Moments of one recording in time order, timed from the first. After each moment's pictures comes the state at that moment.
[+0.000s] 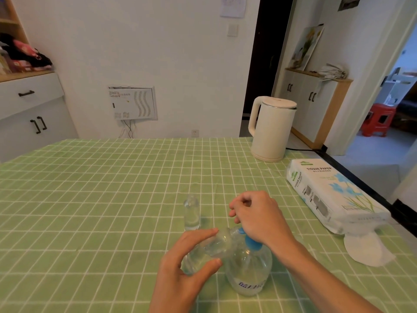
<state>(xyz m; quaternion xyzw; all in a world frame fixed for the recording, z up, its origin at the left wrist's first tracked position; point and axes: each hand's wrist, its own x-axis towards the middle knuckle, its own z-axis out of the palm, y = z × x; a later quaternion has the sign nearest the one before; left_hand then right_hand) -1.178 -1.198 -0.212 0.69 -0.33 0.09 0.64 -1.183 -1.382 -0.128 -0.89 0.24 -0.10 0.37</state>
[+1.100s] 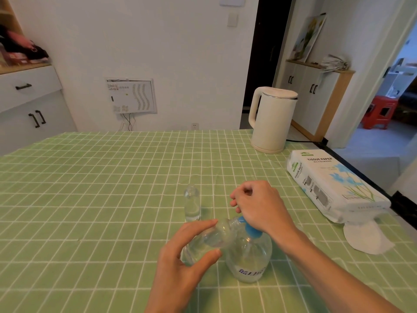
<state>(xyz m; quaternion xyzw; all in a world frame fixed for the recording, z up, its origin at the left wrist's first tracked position) -1.187 -1.192 -0.211 0.71 -0.30 0.06 0.63 -1.185 -1.385 -0.131 -0.89 0.24 -0.10 0.38</state>
